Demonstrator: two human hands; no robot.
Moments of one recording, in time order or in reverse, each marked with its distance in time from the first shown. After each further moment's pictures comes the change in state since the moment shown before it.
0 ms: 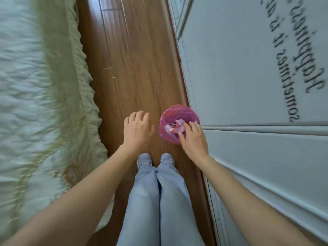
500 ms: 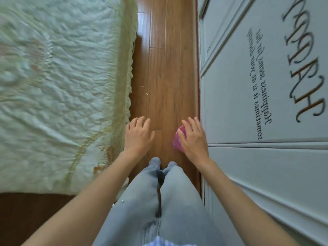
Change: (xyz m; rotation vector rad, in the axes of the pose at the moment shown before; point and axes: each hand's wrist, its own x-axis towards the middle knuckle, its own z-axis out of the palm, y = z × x) left_hand -0.143 -0.022 -0.187 -0.023 0.135 -0.174; right_hand -0.115 -0.146 -0.148 0.027 0.156 -0.343
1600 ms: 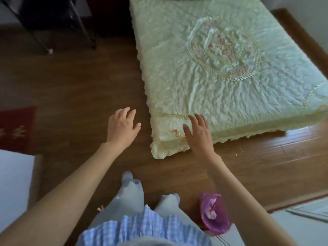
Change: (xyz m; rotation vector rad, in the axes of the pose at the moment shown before) left_hand -0.395 -0.043 -0.052 -0.100 0.455 -1.280; right_hand -0.132 -0.224 0.006 -0.113 -0.539 -1.187
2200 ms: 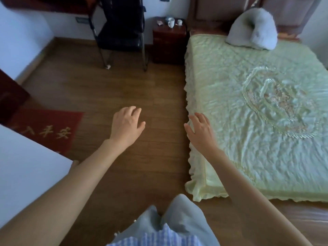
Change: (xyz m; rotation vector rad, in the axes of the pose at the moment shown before) left_hand 0.064 -0.285 -0.094 0.007 0.153 -0.158; right_hand 0.148 -0.286 0.103 -0.088 -0.058 -0.319
